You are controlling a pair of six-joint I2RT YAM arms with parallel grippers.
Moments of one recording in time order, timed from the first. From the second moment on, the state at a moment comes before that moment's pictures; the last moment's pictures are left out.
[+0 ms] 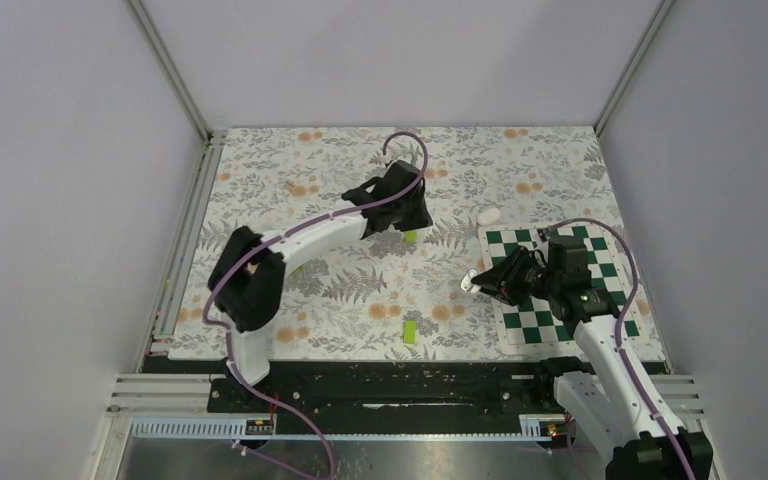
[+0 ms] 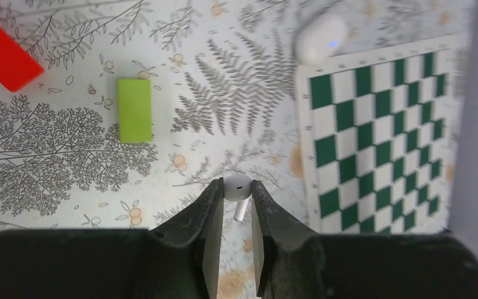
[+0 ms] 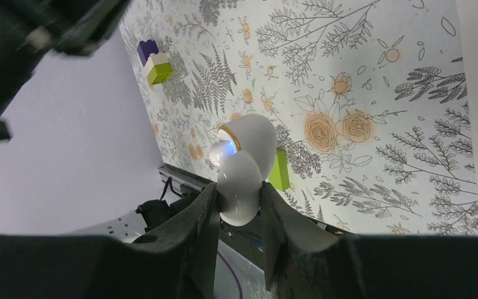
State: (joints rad) left arm -0.76 1.96 1.54 -0.39 -0.06 -0.81; right arm 0.12 0.74 0.55 -0.55 -0.55 0.88
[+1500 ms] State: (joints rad) left arm -0.84 1.36 0.79 0.56 0.38 -0.60; right arm 0.25 0.91 0.46 0.07 -0.68 1.30
